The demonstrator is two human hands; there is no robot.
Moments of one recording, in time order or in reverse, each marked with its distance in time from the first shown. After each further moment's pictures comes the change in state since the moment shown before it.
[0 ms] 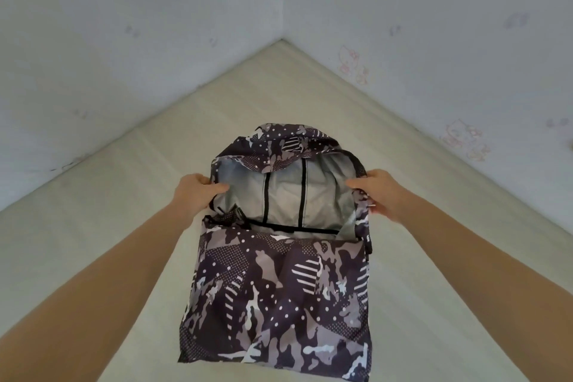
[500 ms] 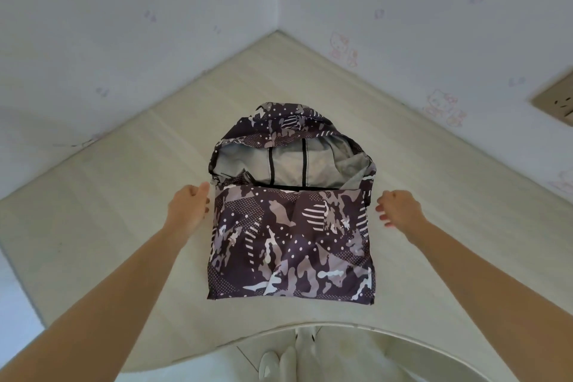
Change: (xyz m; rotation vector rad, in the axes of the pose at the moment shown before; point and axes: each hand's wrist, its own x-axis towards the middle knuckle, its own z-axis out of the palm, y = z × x) left_hand -0.075 -0.090 -0.019 -0.011 0.069 0.085; right_hand -0.080 0.111 0.010 -0.376 0.367 -0.033
